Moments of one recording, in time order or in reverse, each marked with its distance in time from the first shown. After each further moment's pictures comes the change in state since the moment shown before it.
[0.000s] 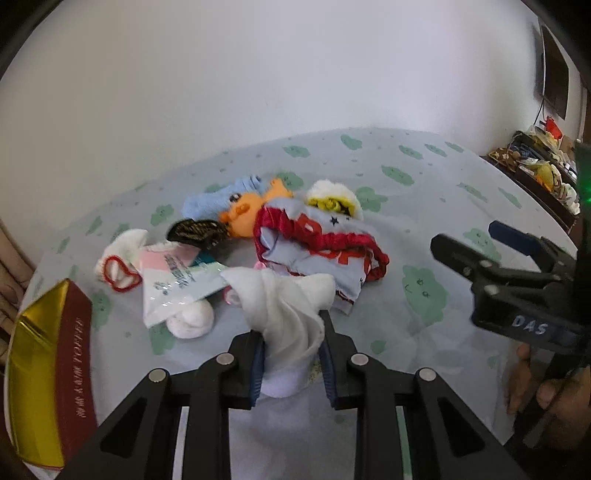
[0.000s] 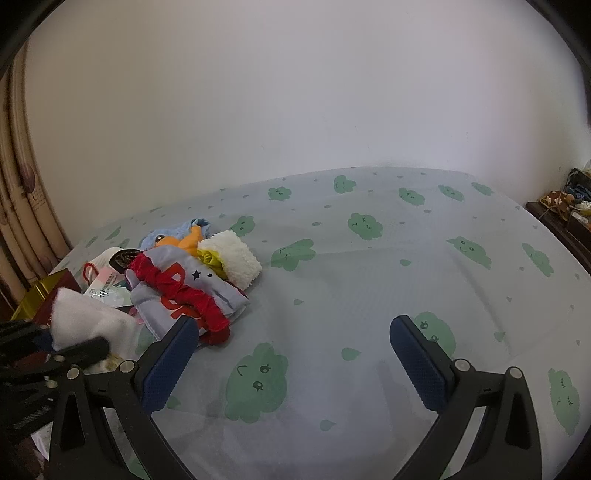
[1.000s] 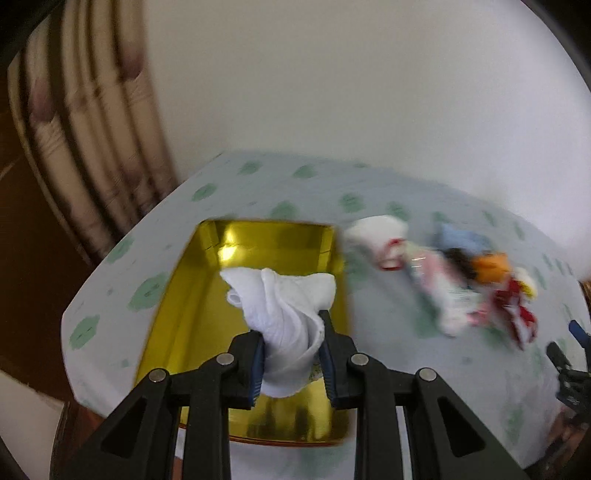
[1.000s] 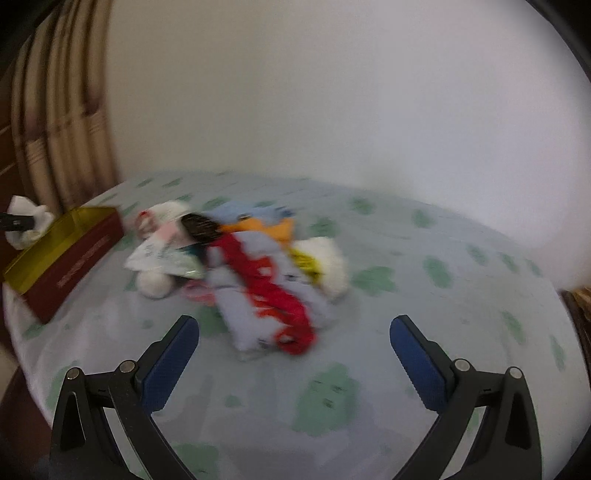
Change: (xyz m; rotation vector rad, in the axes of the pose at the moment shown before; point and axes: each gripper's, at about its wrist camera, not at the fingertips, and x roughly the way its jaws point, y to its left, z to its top) left arm -0.085 0.240 -0.061 -0.530 0.066 0.317; right arm 0.006 0.077 0.020 -0.354 0.080 0.176
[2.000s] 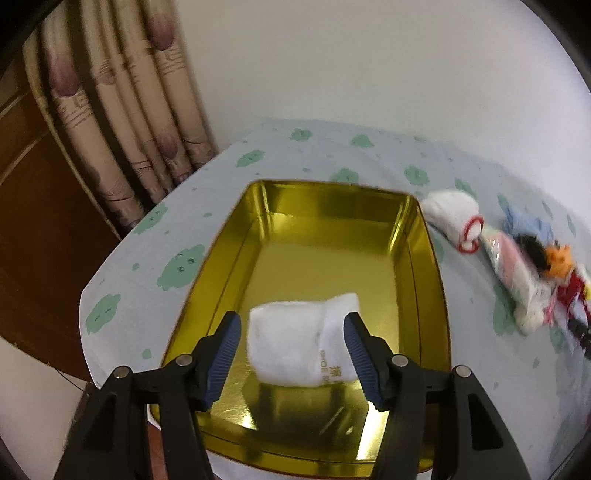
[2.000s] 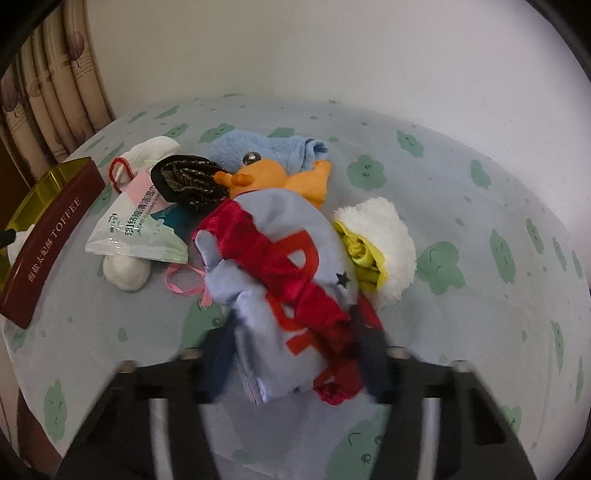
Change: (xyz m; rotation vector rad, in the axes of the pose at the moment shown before) left arm 0.038 0.029 -0.011 -0.044 0.040 0.146; right arm 0.088 0.006 0.027 0.000 0.310 0.019
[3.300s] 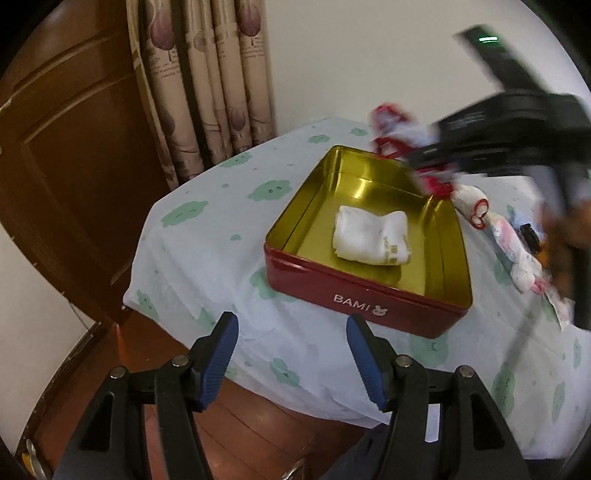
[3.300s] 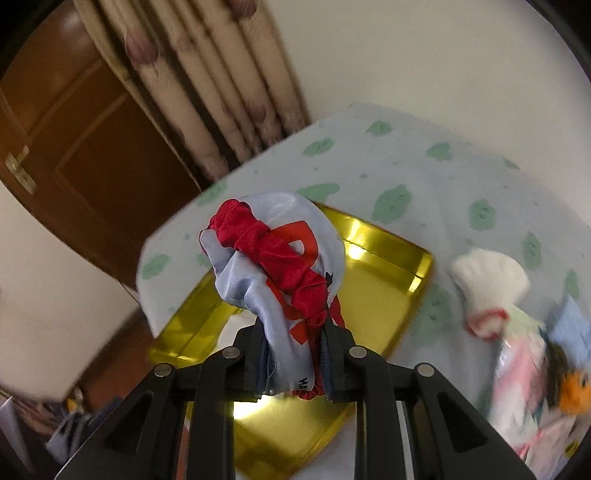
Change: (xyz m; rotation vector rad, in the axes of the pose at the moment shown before) left arm -0.078 0.047 -0.099 -0.177 -0.018 0.067; right arm 0.008 0.315 0.125 -0.301 0.095 0.488
